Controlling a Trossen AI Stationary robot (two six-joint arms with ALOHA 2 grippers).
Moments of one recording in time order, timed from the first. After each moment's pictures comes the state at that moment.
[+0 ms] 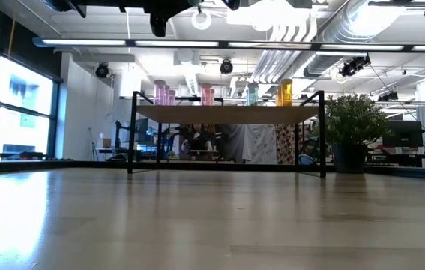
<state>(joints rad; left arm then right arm) 0.20 1.21 0.75 0.52 -0.01 -0.13 -0.18 1.79 2.04 -0.87 -0.35 0.04</state>
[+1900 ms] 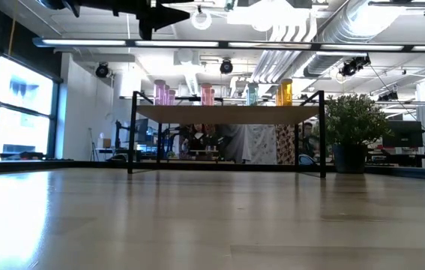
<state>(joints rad) 0.31 1.12 0.75 0.41 -0.08 -0.11 -0.23 1.73 2.20 -1.13 0.00 0.02</state>
